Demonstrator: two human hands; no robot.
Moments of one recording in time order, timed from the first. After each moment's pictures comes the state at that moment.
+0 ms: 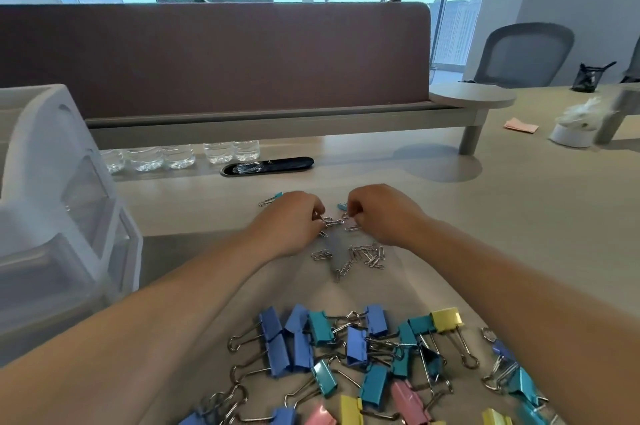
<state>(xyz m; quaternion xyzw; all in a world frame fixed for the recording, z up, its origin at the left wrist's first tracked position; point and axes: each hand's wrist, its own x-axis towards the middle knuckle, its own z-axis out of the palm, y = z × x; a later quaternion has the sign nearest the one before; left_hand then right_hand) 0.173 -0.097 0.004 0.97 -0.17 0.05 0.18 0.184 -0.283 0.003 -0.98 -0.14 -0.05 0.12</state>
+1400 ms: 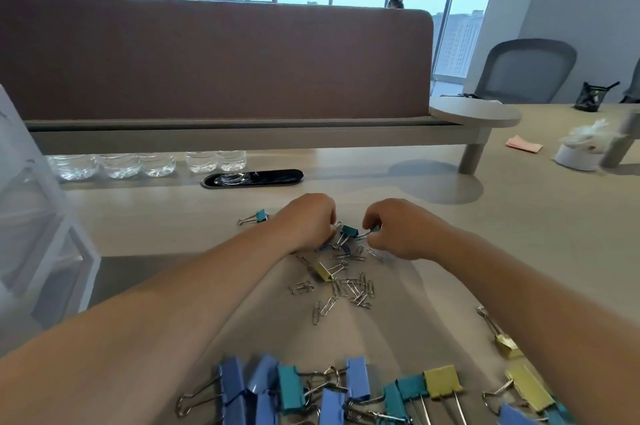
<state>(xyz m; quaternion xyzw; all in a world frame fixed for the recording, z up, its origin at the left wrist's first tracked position) 0.235 -0.149 0.004 0.97 -0.18 0.02 0.13 0.211 -0.326 0.015 -0.99 -0.12 0.02 0.11</state>
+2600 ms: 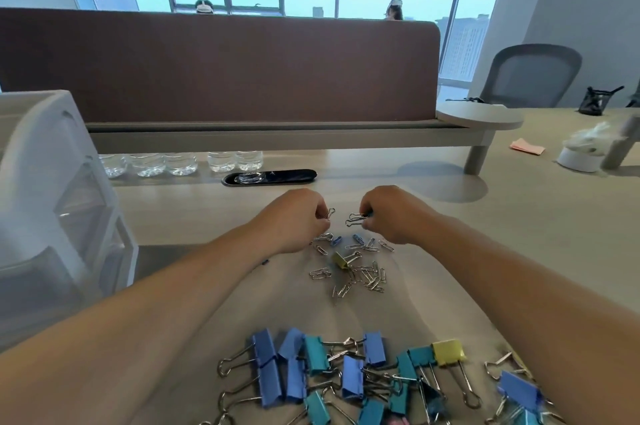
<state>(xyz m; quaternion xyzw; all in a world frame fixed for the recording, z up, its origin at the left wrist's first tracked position) 0.181 -0.104 0.031 0.96 -0.16 0.03 0.21 0.199 -0.293 0.032 -0.99 -0.14 -0.03 0.05</state>
